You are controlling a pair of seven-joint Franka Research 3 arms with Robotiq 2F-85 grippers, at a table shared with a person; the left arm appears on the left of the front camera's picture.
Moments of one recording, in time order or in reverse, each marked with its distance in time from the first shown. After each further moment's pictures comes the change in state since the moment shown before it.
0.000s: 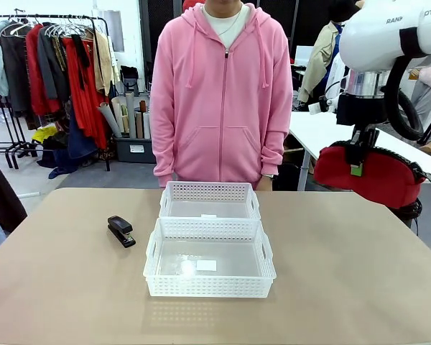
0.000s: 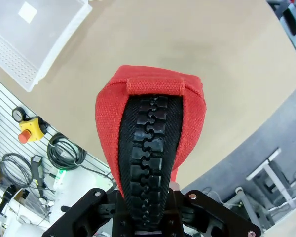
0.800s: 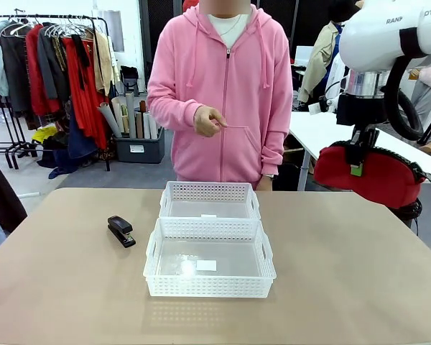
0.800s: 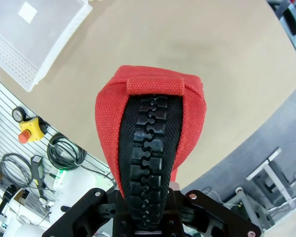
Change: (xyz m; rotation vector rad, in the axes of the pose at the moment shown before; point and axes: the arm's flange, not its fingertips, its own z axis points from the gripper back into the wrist) left arm 0.000 0.000 0.000 0.000 0.000 0.000; right arm 0.000 0.000 0.000 0.000 0.000 0.000
